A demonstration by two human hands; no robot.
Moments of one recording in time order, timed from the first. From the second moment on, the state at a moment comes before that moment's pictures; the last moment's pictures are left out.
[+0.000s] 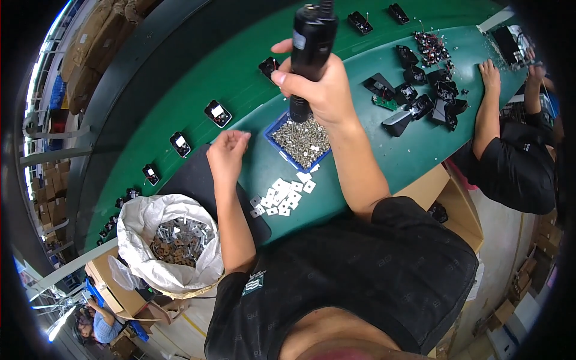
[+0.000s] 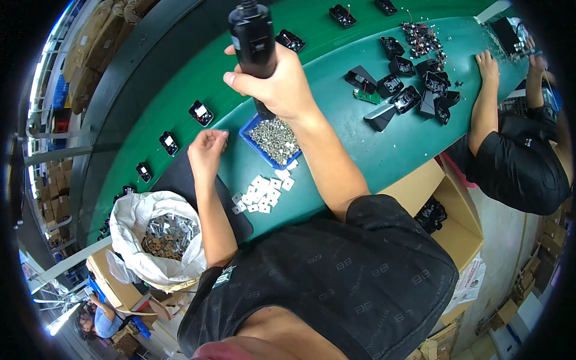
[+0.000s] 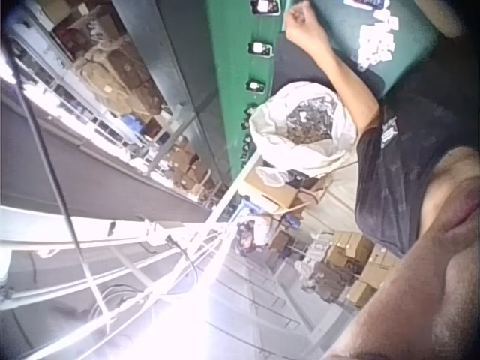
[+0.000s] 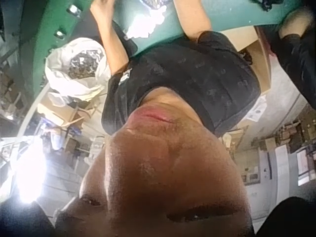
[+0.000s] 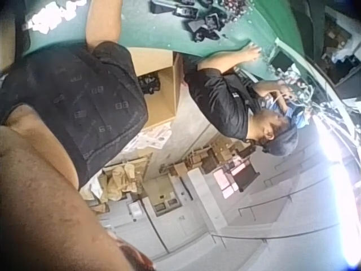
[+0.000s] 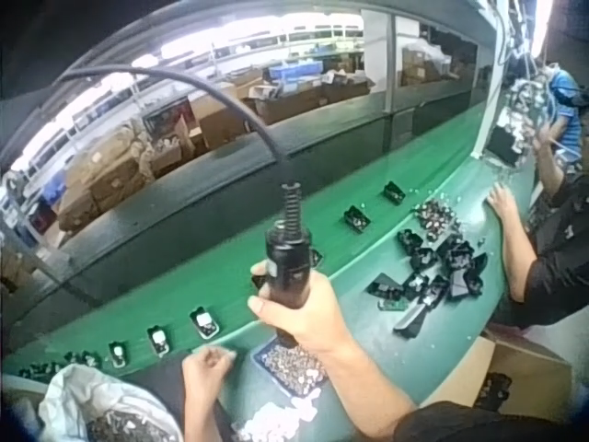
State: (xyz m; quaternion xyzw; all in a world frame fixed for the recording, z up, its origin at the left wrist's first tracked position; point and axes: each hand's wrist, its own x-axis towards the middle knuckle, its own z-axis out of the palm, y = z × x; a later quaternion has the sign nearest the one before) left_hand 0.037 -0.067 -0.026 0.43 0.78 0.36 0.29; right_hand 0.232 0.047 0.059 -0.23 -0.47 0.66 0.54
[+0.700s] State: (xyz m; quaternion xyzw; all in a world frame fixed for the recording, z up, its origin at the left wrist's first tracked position) left_hand 0.045 0.075 -0.038 0.65 0.69 0.30 0.08; right_hand 0.249 0.052 0.064 -0.23 -0.43 0.66 0.57
